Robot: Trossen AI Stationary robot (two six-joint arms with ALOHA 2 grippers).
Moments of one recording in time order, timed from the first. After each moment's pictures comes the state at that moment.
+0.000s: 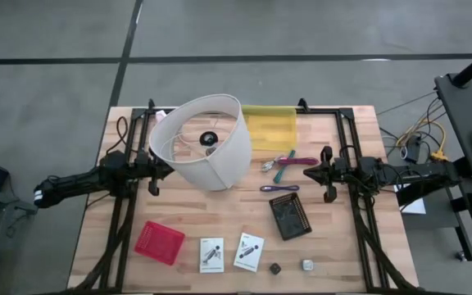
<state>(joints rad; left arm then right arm) 0.21 0.04 0.01 0.07 0.12 -0.10 0.05 0.18 0.01 0.21 0.10 0.12</state>
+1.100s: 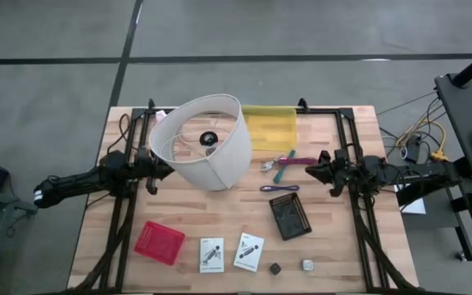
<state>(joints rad) 0.21 0.04 0.01 0.08 0.13 -0.38 0.05 0.18 0.01 0.31 0.11 0.64</state>
